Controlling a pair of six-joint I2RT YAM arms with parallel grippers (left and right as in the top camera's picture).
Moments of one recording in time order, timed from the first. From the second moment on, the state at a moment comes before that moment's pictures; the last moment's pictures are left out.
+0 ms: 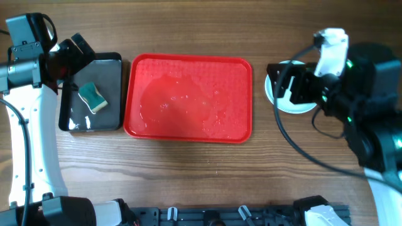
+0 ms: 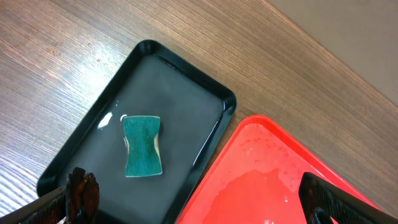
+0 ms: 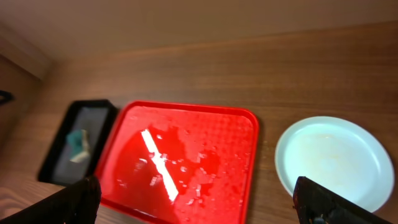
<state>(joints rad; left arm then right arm) 0.23 1.52 1.54 -0.95 0.01 -0.40 0.21 1.11 1.49 -0.99 -0.19 0.27</state>
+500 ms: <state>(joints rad) 0.23 1.52 1.54 -0.95 0.01 -0.40 0.21 1.06 1.38 -0.87 -0.05 0.27</state>
